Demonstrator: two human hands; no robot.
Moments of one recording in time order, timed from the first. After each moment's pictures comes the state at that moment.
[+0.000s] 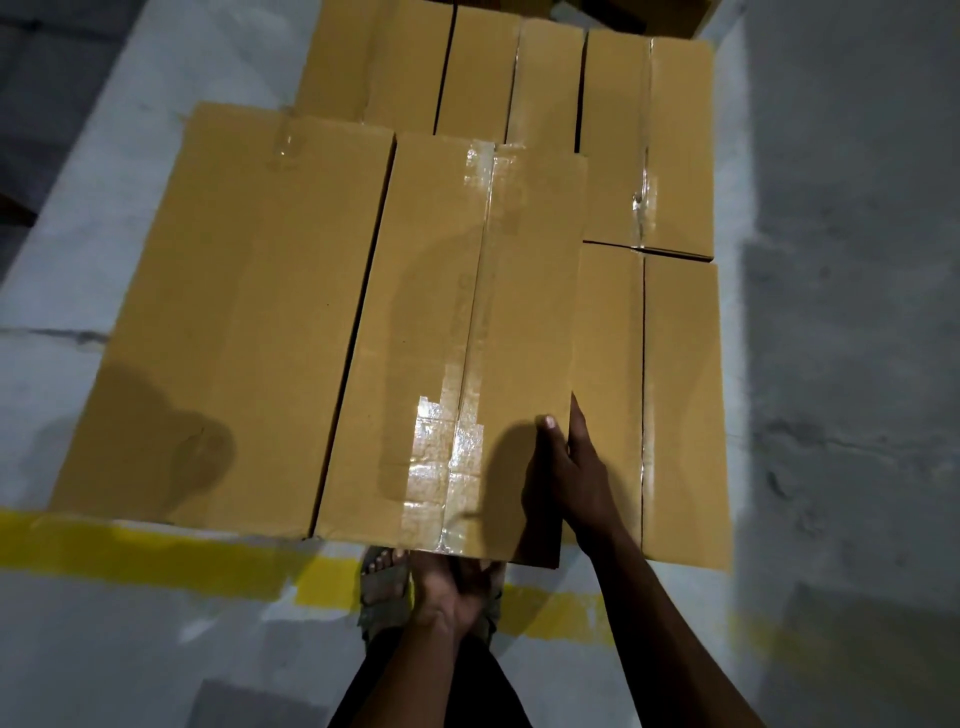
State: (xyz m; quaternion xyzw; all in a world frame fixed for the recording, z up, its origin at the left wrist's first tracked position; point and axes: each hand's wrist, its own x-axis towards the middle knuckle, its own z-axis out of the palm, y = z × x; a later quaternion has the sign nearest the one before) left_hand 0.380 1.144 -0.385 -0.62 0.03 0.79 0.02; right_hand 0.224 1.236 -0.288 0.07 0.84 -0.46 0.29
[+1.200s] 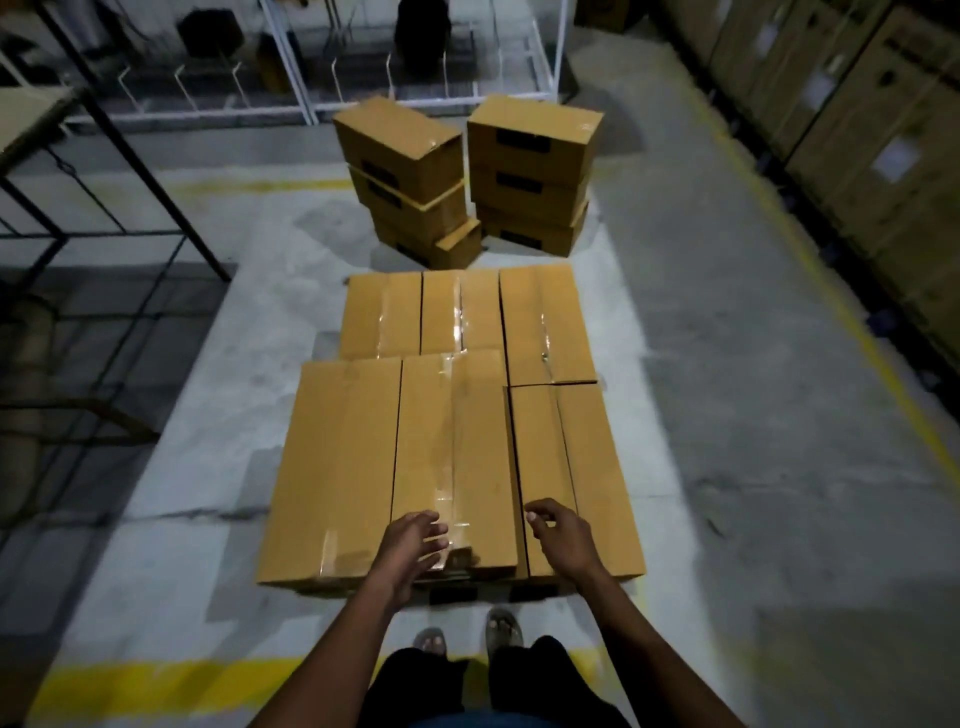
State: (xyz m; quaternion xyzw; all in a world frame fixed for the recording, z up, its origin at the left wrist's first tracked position) left_hand 0.375 1.065 -0.006 -0.45 0.55 0.68 0.17; right_hand 0.301 1.312 -0.038 -0.01 0.87 -0.42 0.25
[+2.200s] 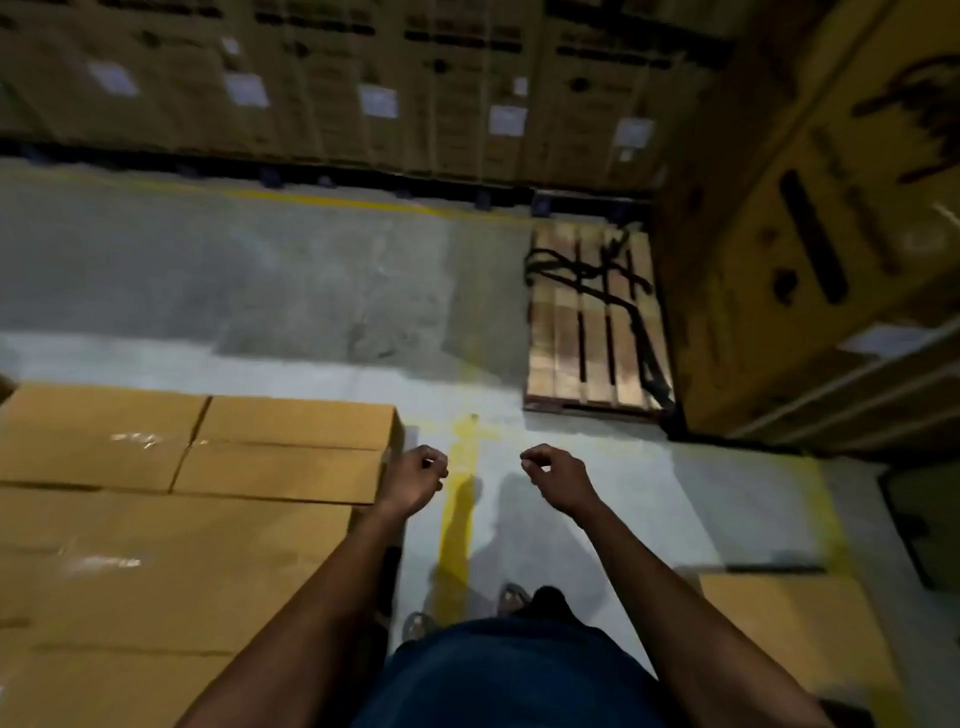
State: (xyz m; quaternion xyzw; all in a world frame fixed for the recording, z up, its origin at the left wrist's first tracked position) left_hand 0.432 1.203 0.033 0.33 0.77 0.26 0.49; right_hand 0.677 1.305 0.007 0.57 0.69 -0.44 -0.08
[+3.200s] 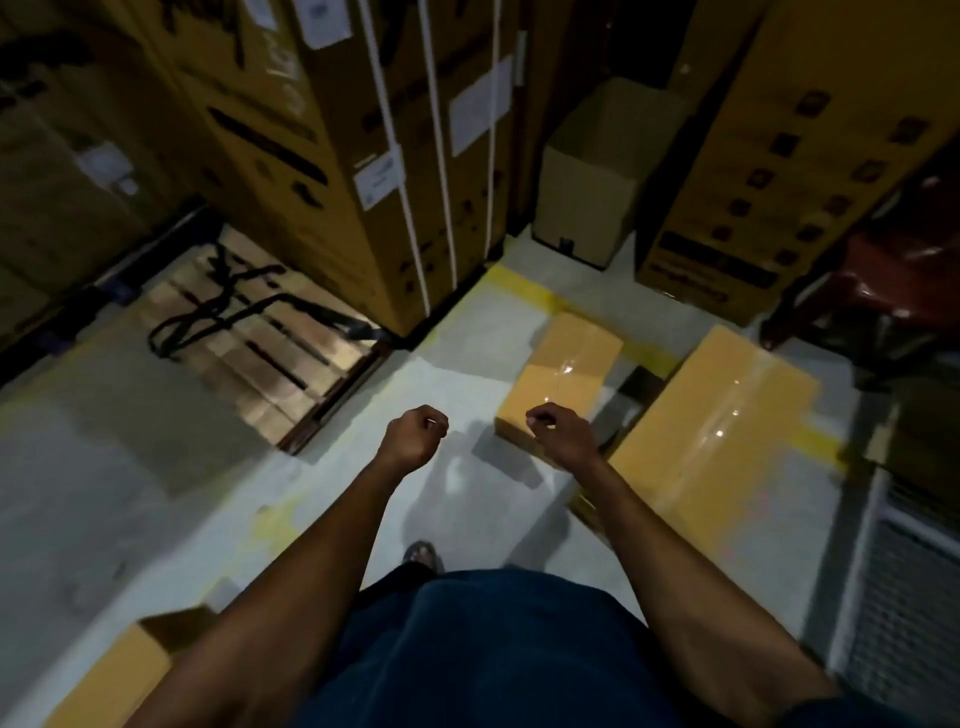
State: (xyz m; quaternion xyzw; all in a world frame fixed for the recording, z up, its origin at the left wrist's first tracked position) left_hand 0.901 1.263 0.048 0.72 0.50 -0.03 0.48; right_hand 1.119 1.107 -0.003 0.83 0.31 -0.34 -0.32
